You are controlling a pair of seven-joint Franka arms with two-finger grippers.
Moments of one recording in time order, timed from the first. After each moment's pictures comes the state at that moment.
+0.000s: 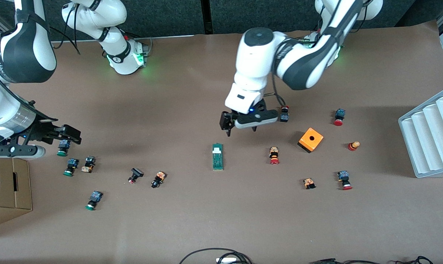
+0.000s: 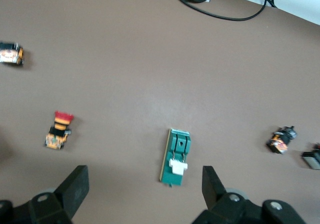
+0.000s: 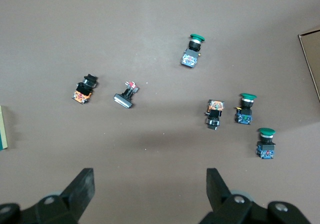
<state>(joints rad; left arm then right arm) -0.27 0.34 -0.55 -1.70 0.48 2.25 -1.27 0.10 0.08 -0.07 -1.69 0.01 1.79 0.09</state>
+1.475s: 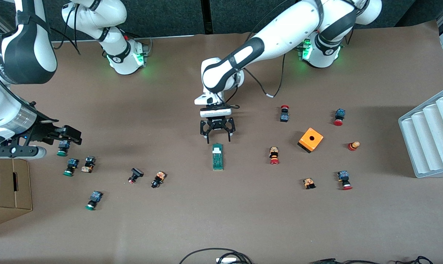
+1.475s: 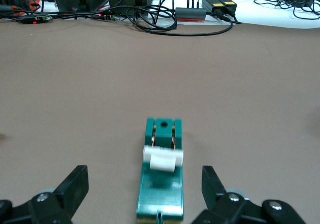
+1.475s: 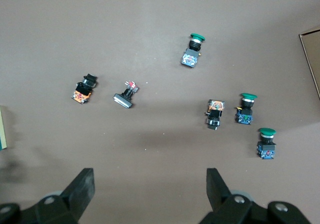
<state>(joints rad) -0.59 0.84 -0.55 -1.73 1.78 2.01 -2.30 0.10 0.08 -0.07 -1.69 0.01 1.79 0.09</state>
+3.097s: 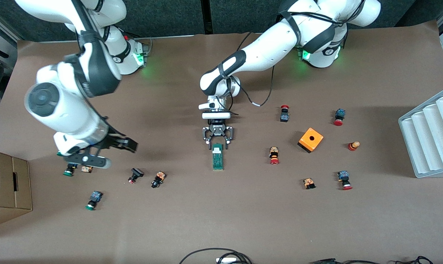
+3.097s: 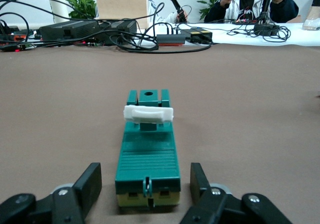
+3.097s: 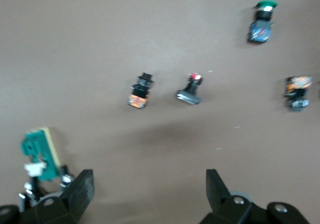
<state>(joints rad) -0.73 1.00 -0.42 -1.66 2.05 1.89 -2.50 0.36 0.23 -0.06 -1.69 0.05 1.94 0.55</state>
